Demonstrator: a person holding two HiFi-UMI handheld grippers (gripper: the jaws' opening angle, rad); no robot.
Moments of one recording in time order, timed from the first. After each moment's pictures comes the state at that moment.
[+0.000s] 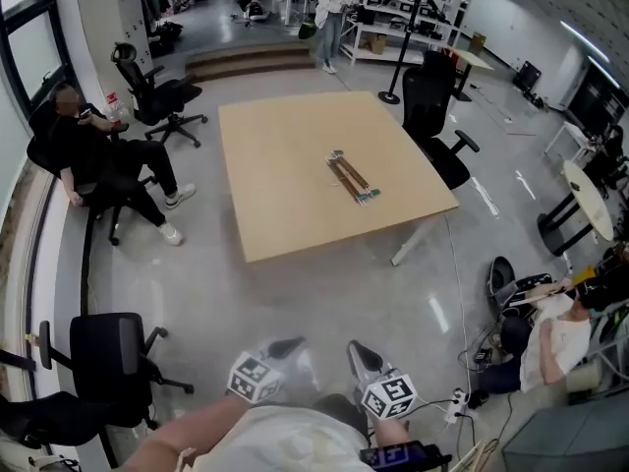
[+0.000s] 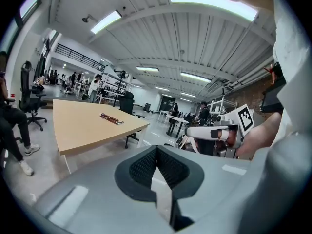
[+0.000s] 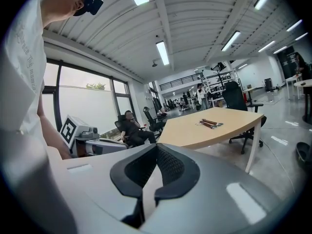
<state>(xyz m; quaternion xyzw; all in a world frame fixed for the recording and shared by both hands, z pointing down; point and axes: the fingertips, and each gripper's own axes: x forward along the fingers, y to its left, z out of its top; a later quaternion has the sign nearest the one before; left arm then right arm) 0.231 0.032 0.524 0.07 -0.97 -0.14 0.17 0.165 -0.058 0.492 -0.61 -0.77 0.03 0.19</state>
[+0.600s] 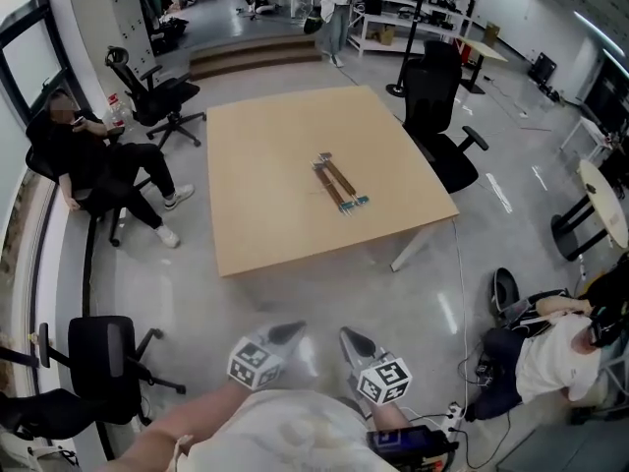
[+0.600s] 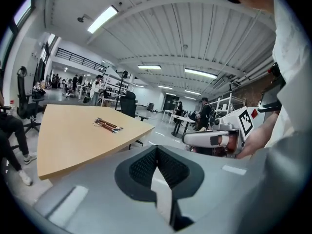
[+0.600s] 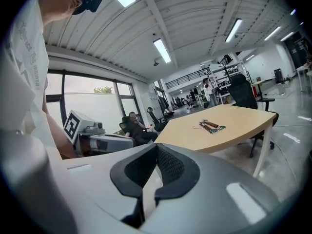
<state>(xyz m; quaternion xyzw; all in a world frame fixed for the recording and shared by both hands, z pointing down) 0.073 0.037 0.506 0.05 -0.98 -0.12 0.17 0.024 -0.038 0.502 -0.65 -0.73 0.04 0.20</state>
